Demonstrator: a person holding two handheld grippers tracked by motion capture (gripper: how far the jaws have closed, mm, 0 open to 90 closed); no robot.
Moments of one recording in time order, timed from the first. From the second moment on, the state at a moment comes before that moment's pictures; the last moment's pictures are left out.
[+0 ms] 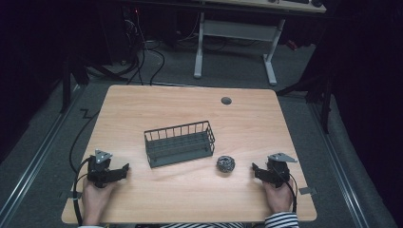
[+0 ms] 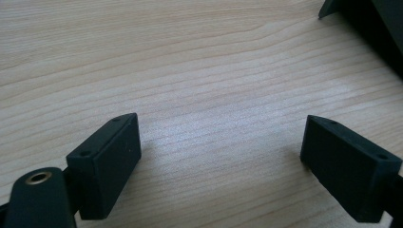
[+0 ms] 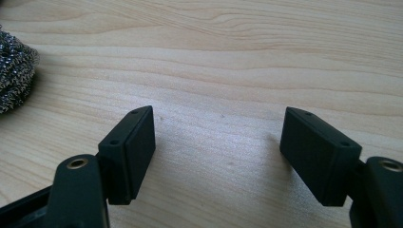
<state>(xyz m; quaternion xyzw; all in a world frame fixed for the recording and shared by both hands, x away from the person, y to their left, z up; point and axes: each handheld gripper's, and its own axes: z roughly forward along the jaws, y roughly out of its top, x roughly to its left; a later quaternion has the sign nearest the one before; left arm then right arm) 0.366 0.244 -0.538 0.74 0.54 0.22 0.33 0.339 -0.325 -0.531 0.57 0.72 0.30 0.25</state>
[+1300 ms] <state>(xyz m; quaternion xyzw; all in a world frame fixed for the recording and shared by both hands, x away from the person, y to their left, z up) 0.355 0.176 -0.516 0.79 0.42 0.15 0.41 0.339 -0.325 -0.531 0.58 0.72 0.30 0.25</state>
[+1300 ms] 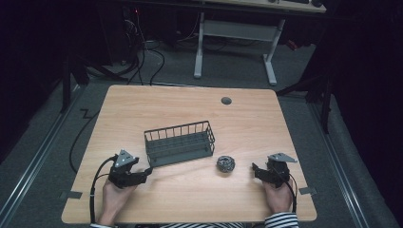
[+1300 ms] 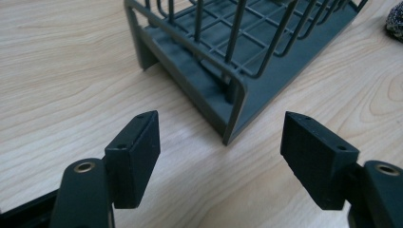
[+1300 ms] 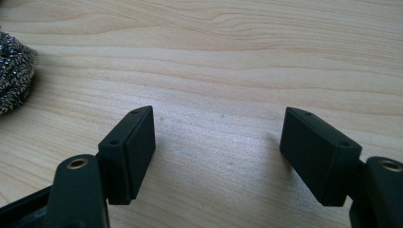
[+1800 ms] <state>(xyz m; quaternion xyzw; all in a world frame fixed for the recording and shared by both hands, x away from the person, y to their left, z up) 0.374 0.158 -0.520 0.79 0.44 0.15 0.40 0.338 -0.325 -0.531 0.58 0.72 0.30 0.25</state>
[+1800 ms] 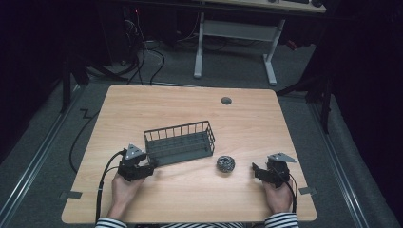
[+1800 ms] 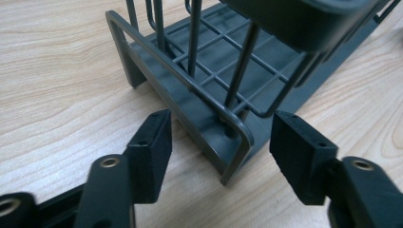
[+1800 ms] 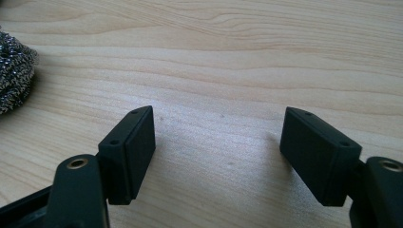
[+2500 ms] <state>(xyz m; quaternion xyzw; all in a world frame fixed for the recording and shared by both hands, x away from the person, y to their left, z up) 0.389 0.155 -0.518 0.77 0.46 0.16 0.41 0.339 -0.324 -0.531 0.58 0.72 0.30 0.25</state>
